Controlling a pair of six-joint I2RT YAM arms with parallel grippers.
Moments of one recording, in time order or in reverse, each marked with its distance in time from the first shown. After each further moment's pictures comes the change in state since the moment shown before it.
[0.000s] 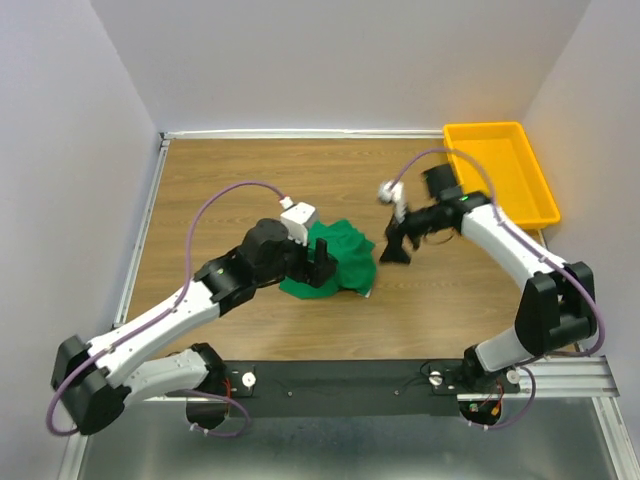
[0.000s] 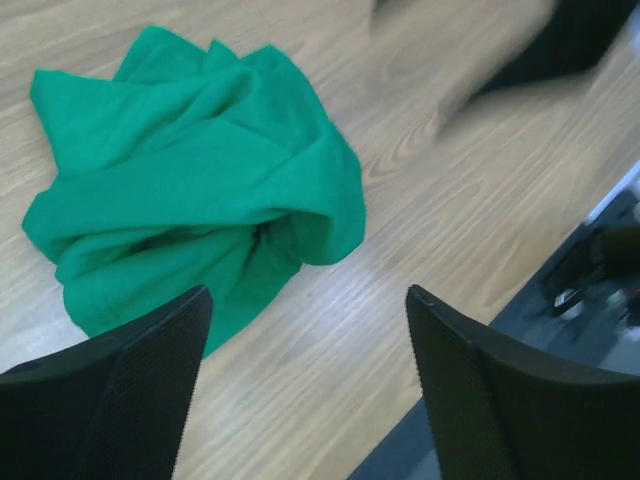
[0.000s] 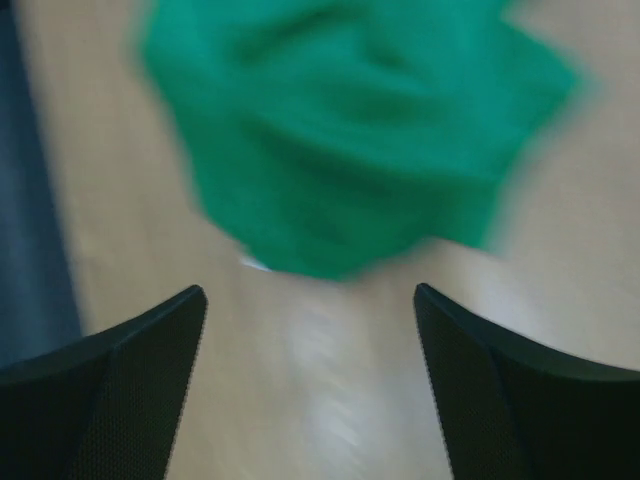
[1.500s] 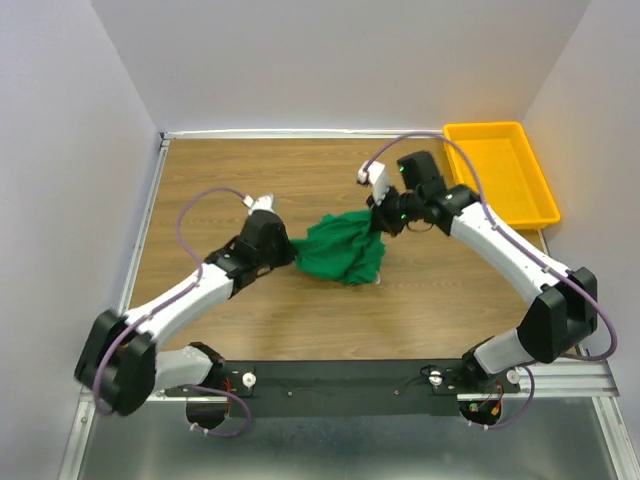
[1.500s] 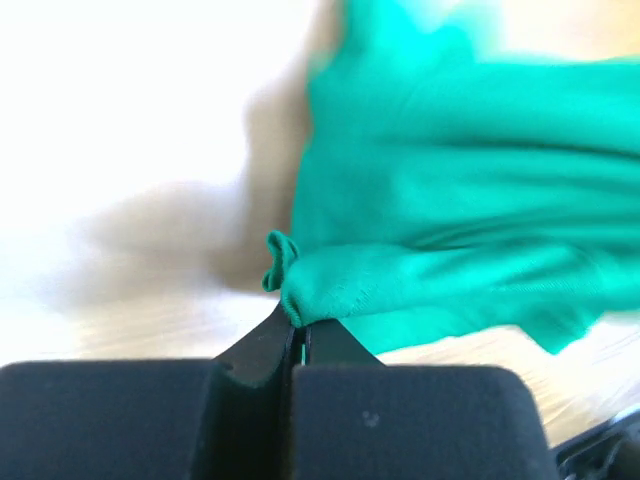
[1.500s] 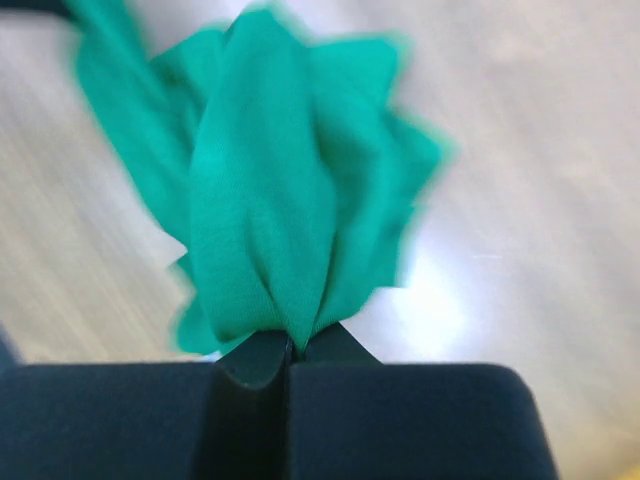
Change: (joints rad) left arm 0.246 0.195 -0.137 0.122 -0.108 -0.360; right arm 0.285 -0.027 0.085 0.075 0.433 0.337
